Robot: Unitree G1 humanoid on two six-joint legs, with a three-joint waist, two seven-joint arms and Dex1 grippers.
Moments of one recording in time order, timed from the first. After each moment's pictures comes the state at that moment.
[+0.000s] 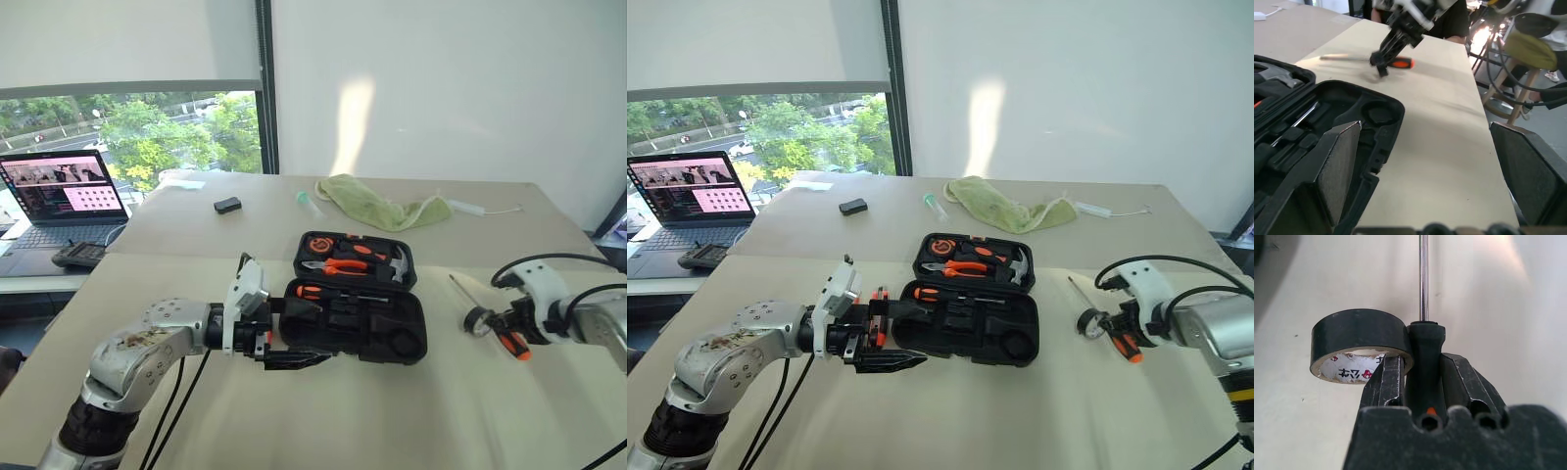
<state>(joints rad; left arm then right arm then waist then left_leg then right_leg) -0.39 0.64 -0.06 -0.42 -0.70 0.74 -1.04 -0.44 -1.11 -0.04 -0.07 0.54 1.20 0.57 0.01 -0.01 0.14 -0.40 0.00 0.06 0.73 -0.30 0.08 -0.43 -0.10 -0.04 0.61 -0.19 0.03</state>
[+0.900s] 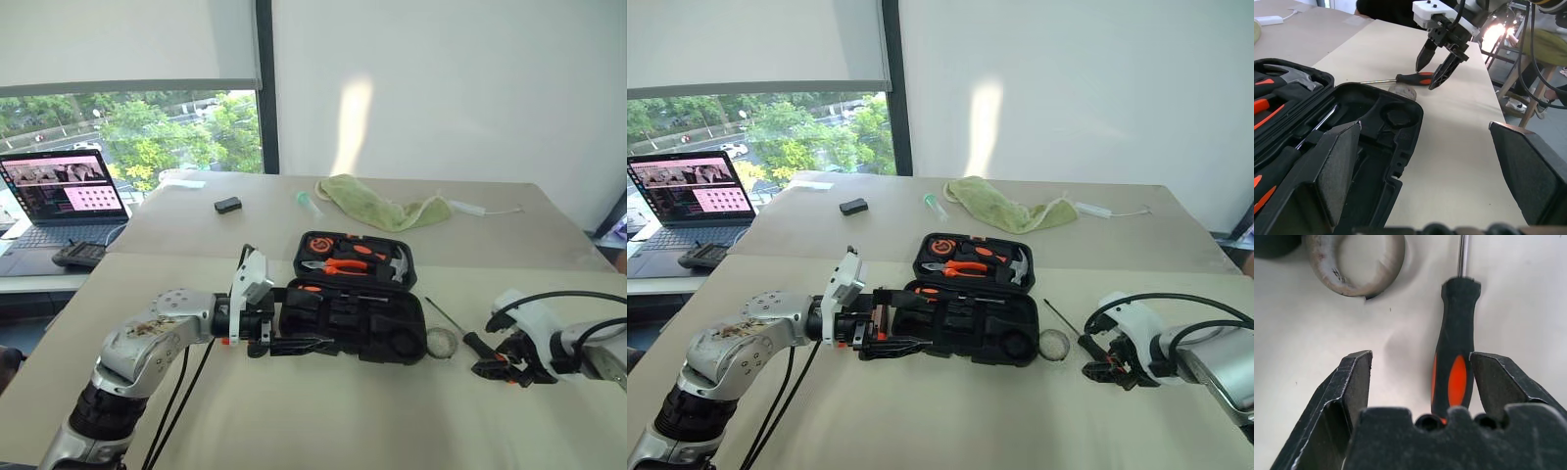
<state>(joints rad) -0.45 0.64 -0.10 -0.36 -0.67 0.70 -1.02 -0.20 -1.18 -0.01 -0.33 0.49 1.20 0.73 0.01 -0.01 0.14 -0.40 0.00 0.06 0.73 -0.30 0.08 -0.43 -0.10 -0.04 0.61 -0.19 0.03</state>
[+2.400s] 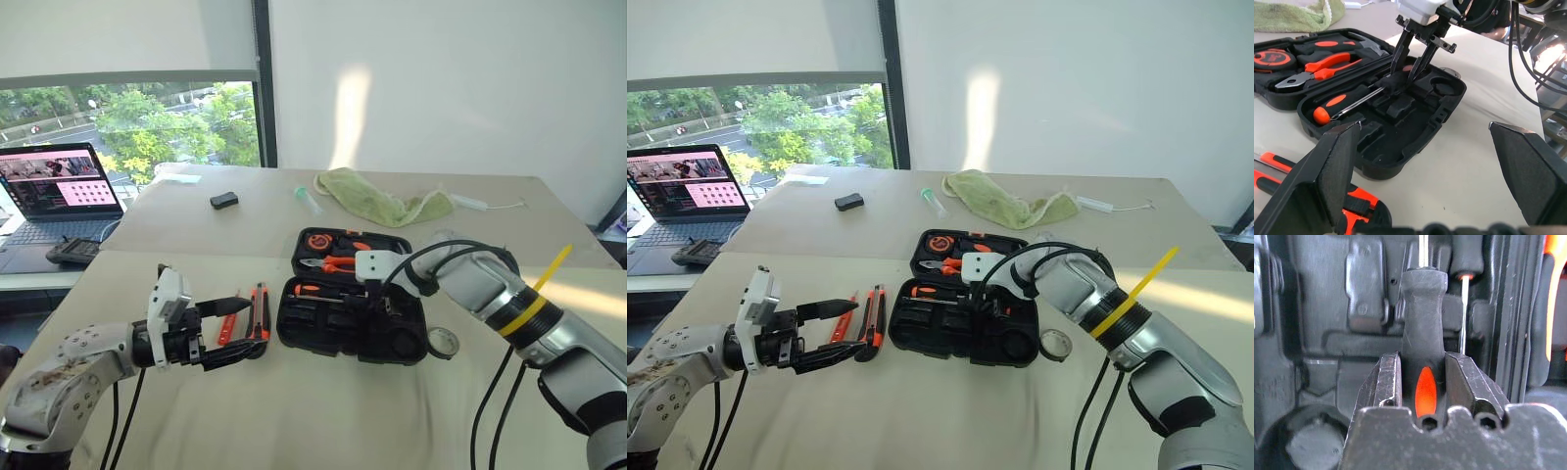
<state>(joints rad) -0.08 0.78 0.24 -0.42 -0.77 0.62 -1.02 -1.04 -0.76 0.73 0.14 -0.04 0.61 1.23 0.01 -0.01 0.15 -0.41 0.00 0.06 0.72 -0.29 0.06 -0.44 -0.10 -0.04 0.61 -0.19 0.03</state>
